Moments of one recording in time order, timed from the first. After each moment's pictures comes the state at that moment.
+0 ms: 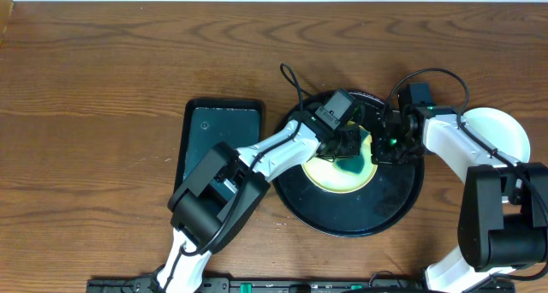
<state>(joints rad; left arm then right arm) -0.78 2.10 1.40 -0.38 0.32 -0.77 0.09 1.79 1.01 -0.73 -0.27 0.12</state>
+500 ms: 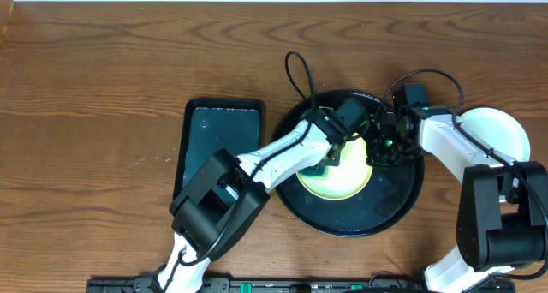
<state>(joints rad) -0.83 2.09 1.49 -0.85 -0.23 -0.70 0.11 1.80 1.01 -0.74 -0.31 0.11</state>
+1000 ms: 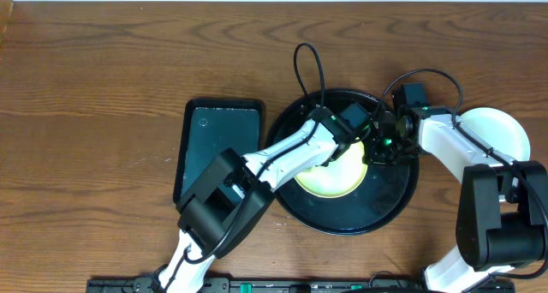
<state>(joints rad) -0.84 2.11 1.55 -1.00 -0.43 -0.66 0.11 1.80 1.01 -0.73 -0.35 0.11</state>
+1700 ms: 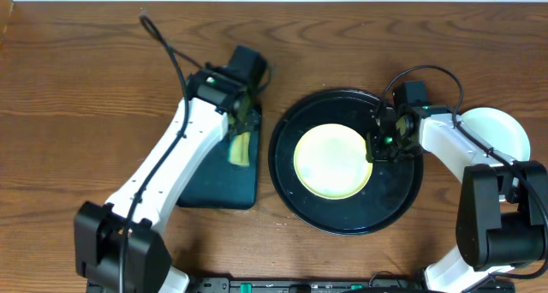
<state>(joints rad) -0.42 1.67 1.43 -1.15 -0.27 -0.58 0.11 1.80 1.02 -0.71 -0.30 0.10</state>
